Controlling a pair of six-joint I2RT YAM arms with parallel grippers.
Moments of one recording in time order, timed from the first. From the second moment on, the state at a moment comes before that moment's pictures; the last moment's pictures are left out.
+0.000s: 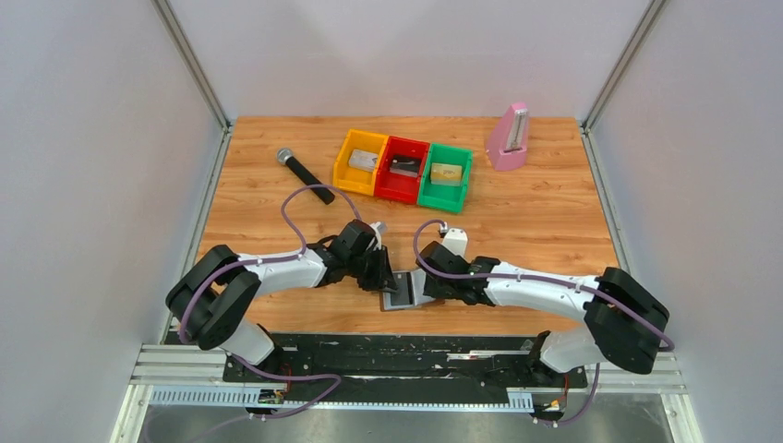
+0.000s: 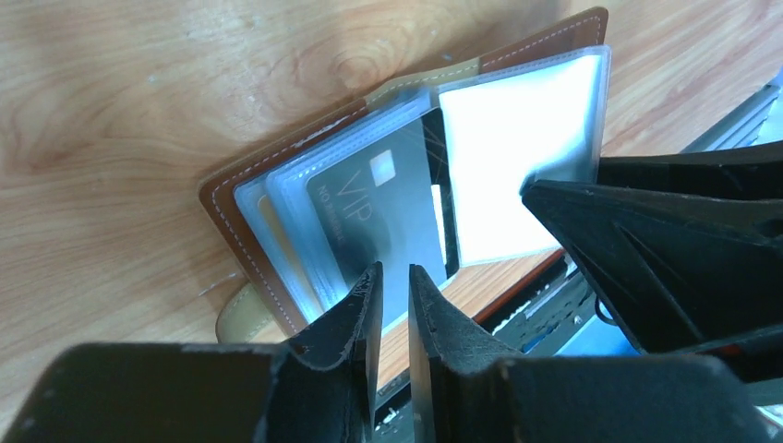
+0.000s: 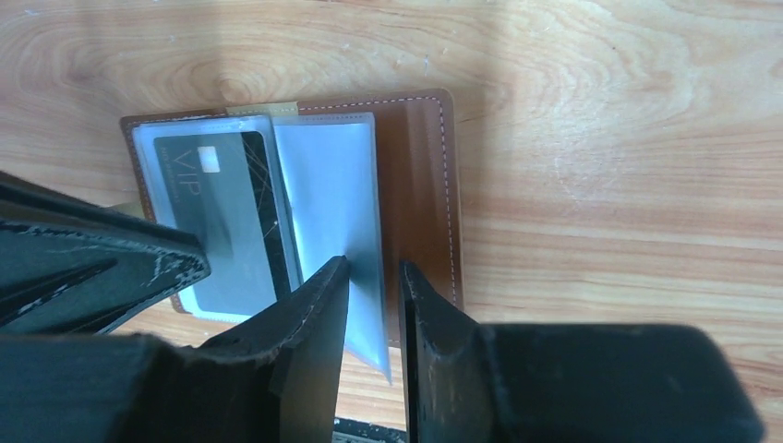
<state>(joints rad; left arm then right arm) -0.76 1.51 0.66 -0.06 0.33 -0.81 0.99 1.40 0.72 -0.37 0.32 0.98</state>
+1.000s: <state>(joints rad) -0.76 1.48 0.62 0.00 0.30 -0.80 0.98 1.46 0.84 -0.28 0.10 0.97</state>
